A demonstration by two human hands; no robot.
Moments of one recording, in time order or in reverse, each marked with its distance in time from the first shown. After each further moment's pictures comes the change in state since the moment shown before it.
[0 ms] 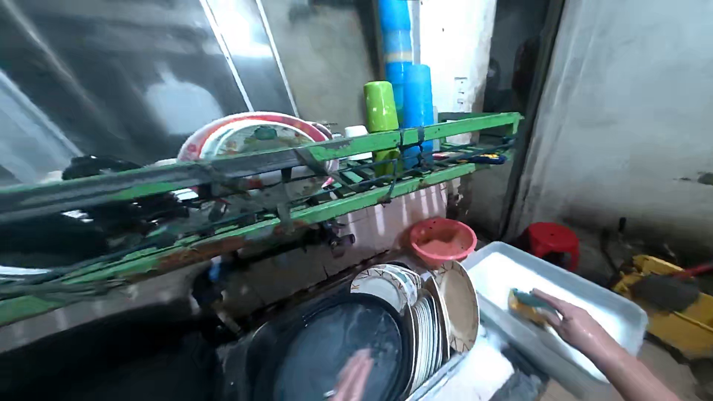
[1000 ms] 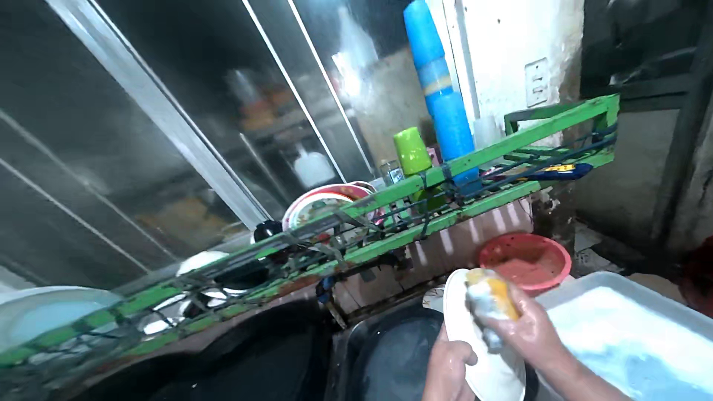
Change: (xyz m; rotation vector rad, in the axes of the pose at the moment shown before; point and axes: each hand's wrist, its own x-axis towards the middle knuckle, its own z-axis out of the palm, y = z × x) left_hand 0.175 0.099 0.083 -1.109 0.524 -0.630; right_hand 0.079 -0.179 0.022 0.882 0.031 -0.346
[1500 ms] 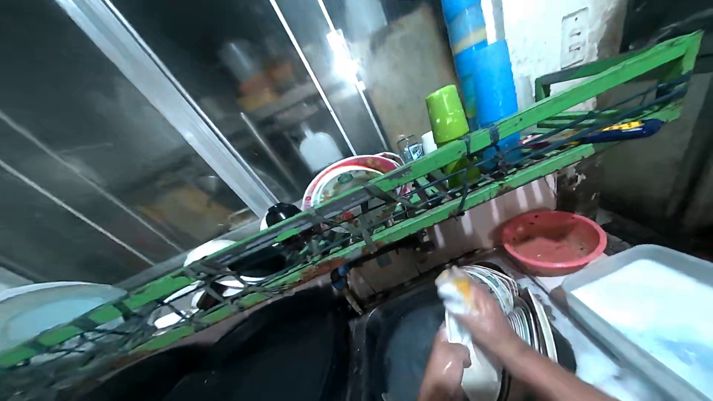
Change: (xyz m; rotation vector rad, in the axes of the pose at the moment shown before) left_hand 0.009 0.007 -0.101 0.413 0.041 -0.051; right_hand 0.006 0.019 0.133 -0.064 -0.088 0.003
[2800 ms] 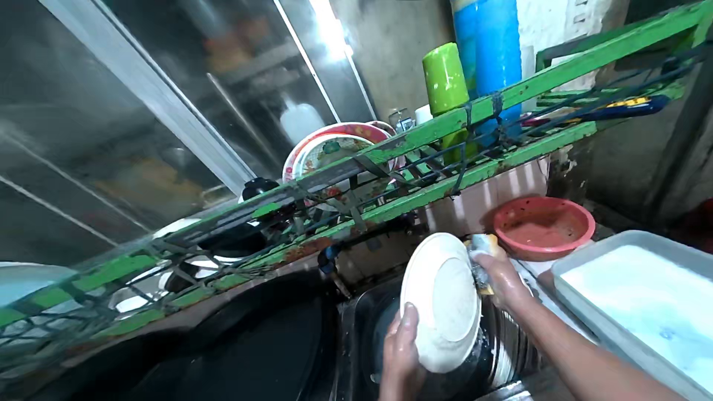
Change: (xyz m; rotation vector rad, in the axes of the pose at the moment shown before) left_hand -0.007 0.007 -0.030 -0.249 0.184 0.270; right_hand 0.031 0.020 -0.023 0.474 0.137 0.546
